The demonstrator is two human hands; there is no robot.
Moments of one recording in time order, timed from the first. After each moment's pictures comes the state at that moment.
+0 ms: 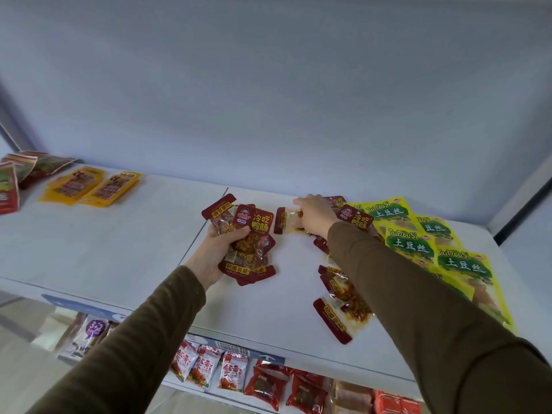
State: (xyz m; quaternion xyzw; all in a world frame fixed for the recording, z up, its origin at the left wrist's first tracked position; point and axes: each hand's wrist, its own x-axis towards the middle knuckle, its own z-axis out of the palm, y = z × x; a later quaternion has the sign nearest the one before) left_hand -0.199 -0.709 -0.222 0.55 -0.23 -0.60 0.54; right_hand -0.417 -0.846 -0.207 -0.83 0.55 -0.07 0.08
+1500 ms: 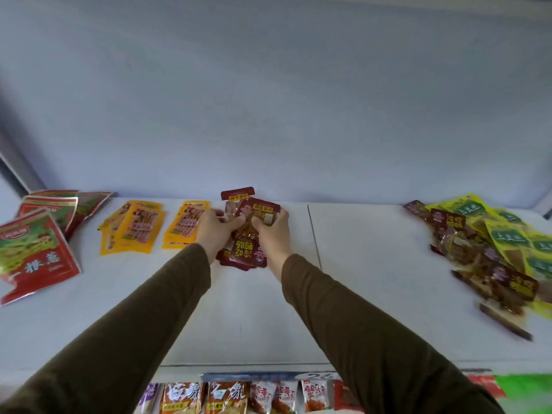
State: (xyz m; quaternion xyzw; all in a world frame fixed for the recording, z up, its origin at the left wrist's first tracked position) left_hand 0.109 -0.812 -0.212 0.65 -0.45 -0.45 0.42; right_hand -0.025 -0.802 -0.223 -0.39 0.61 -0.49 0.48
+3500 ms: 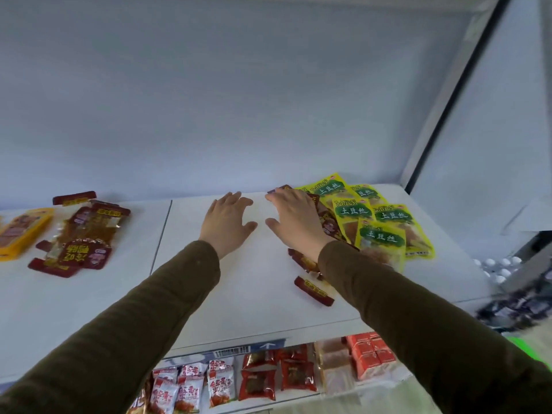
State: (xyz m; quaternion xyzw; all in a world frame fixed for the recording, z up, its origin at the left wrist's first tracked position) left_hand -0.247 -0.757 -0.186 0.56 -0.81 -0.07 0.17; right_hand -0.427 -0.727 -0.175 -0.76 0.63 -0.17 -0.02
